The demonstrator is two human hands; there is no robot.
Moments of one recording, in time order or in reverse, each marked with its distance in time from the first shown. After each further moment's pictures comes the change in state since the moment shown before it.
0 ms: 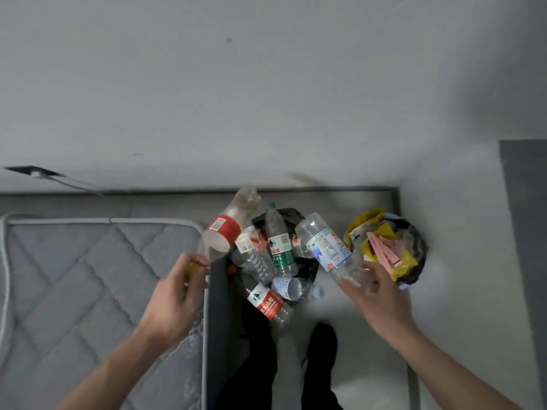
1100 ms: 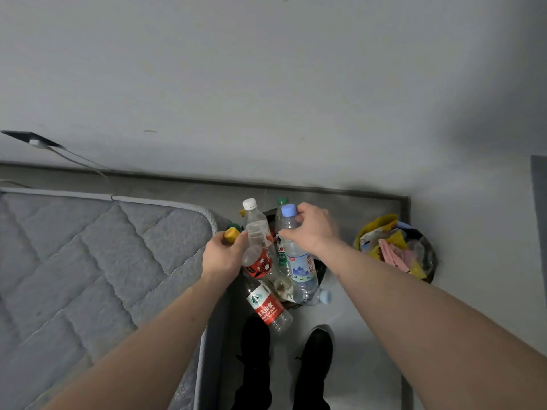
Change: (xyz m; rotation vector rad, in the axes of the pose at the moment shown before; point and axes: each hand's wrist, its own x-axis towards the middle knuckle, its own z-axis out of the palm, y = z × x) left_hand 0.089 -0.036 0.088 -0.335 0.180 -0.494; right_hand 0.104 -0.108 0.129 -0.550 -0.152 -0.245
